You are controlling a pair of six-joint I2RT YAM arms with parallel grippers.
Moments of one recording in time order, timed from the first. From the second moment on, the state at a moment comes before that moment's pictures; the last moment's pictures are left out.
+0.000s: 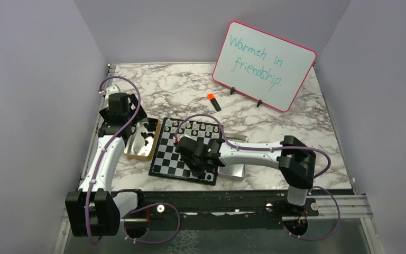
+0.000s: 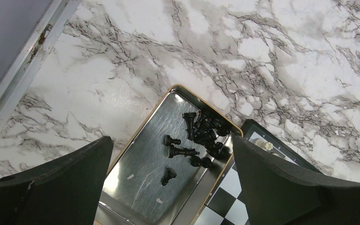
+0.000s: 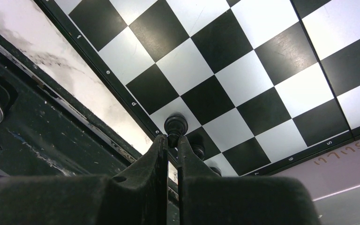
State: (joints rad) left arm 0.02 1.12 0.86 -0.36 -0.25 -0.41; right arm 1.23 1.84 1.32 -0.58 0.10 0.42
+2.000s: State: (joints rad) left arm 0.02 1.23 0.93 -0.48 -0.07 -0.35; right arm 1.24 1.27 1.09 -0.55 0.46 0.46
